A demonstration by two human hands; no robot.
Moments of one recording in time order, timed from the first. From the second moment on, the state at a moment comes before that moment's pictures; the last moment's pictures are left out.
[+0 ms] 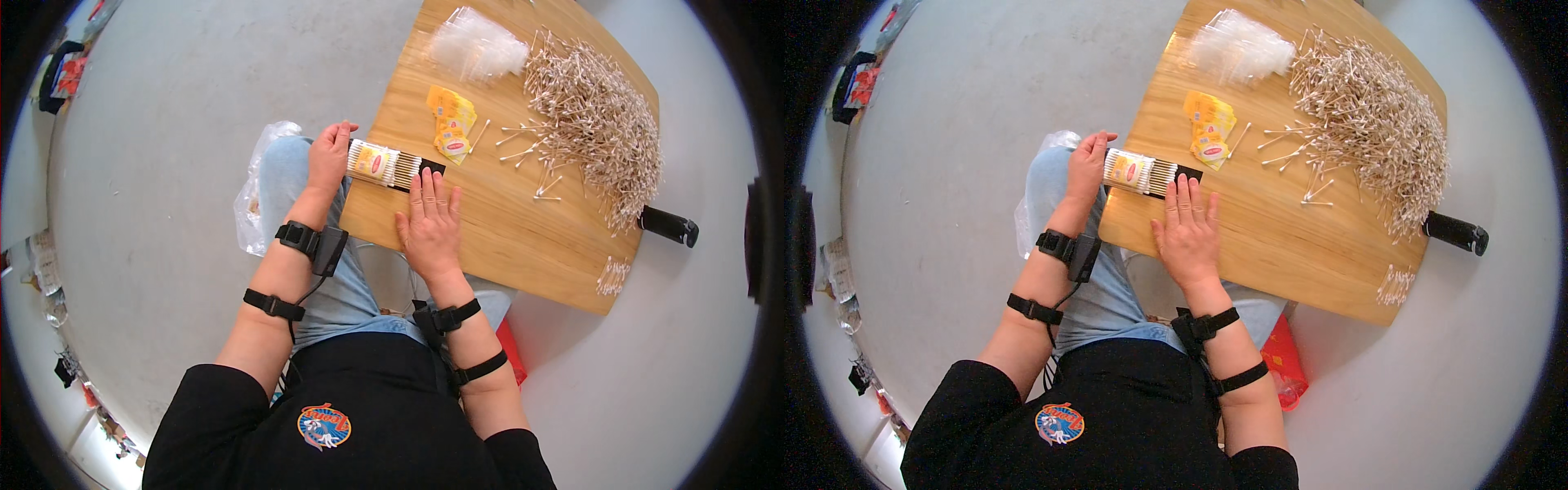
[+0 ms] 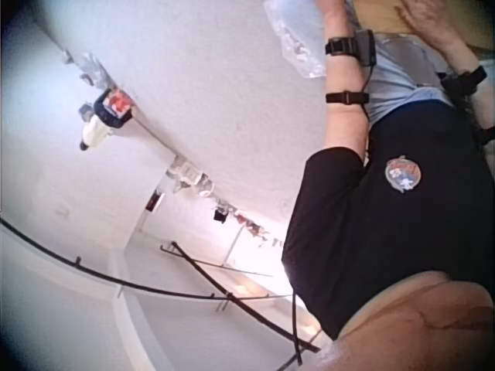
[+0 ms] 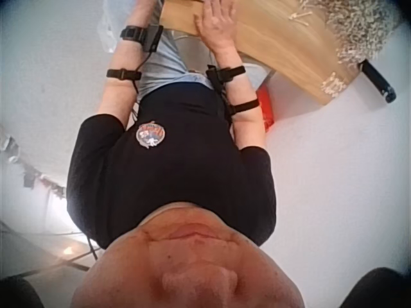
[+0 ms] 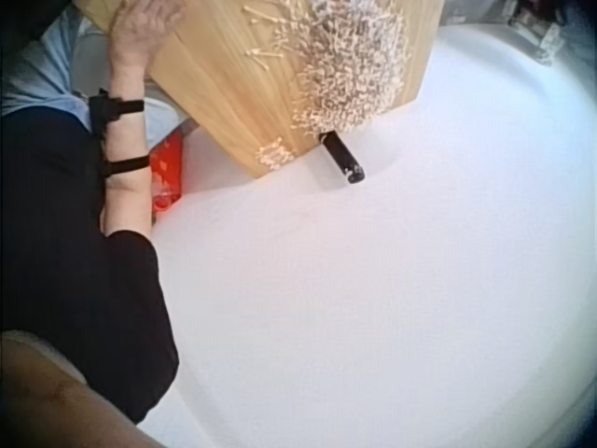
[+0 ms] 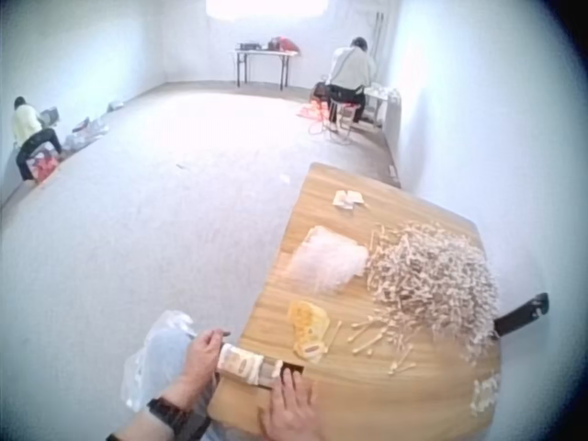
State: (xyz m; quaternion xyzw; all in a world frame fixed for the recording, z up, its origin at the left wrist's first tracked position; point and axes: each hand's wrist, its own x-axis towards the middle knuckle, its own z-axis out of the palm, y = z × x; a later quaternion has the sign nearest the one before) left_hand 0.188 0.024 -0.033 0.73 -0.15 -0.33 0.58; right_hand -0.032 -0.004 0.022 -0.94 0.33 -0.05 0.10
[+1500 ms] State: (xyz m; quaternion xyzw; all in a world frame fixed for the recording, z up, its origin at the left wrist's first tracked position) left_hand 0.185 0.025 -0.029 0.72 -0.16 -0.34 0.58; right_hand -0.016 -0.005 0.012 -0.91 0.35 -0.11 0.21
